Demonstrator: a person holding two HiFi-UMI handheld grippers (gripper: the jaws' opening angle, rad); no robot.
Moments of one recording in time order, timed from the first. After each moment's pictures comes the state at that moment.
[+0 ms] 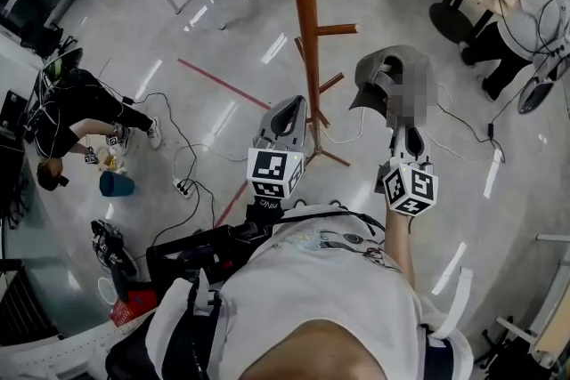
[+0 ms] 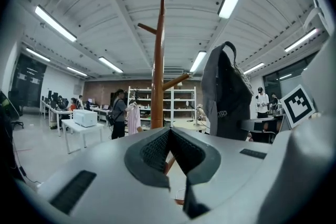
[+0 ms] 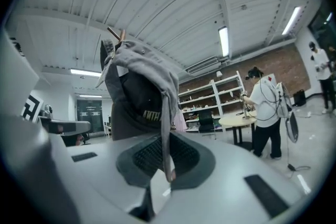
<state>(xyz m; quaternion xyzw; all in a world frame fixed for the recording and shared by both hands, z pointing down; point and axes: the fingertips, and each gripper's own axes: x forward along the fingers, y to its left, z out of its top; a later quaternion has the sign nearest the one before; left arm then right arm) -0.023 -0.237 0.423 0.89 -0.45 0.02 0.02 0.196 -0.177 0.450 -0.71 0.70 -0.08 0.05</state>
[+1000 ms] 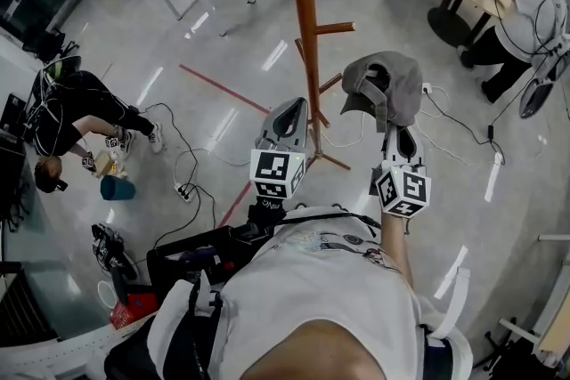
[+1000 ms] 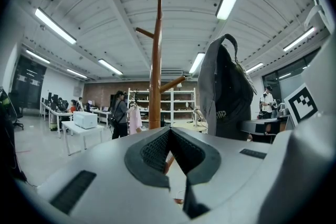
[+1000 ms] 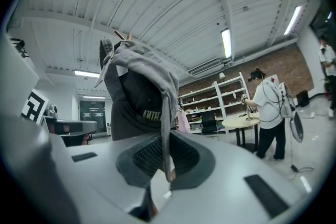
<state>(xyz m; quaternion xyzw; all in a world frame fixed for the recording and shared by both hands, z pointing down) -0.008 -0.235 0.417 0.89 -0.45 0.02 0.01 0.190 -0.173 0.442 -0.70 0.70 -0.07 0.05</state>
